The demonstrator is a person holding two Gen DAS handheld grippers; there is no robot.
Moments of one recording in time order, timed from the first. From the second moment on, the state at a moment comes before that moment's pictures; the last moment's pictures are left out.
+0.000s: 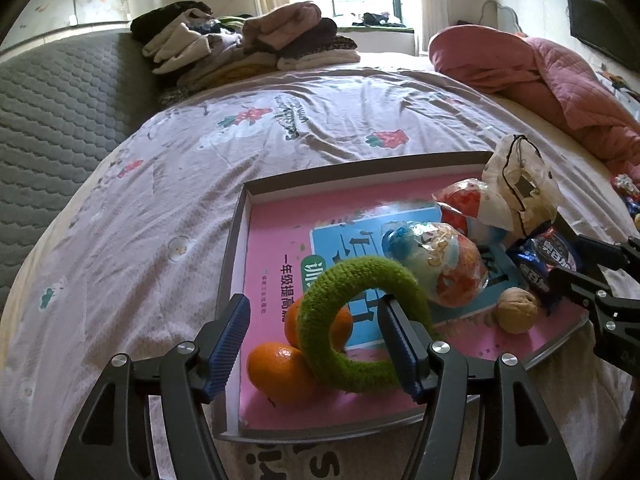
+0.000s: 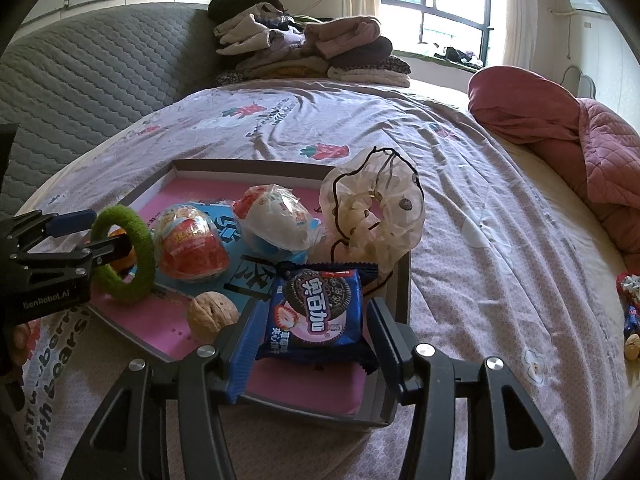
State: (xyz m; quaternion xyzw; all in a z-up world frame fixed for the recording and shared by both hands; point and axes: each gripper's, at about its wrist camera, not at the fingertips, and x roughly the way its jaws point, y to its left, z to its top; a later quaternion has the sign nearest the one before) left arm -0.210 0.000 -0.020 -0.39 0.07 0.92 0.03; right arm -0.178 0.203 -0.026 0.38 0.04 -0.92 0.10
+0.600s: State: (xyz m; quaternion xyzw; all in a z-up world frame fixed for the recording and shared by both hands) left arm -0.190 -0.001 -0.001 -0.37 0.07 0.93 0.02; right arm -0.173 0.200 -0.012 0.37 0.04 -0.92 0.11
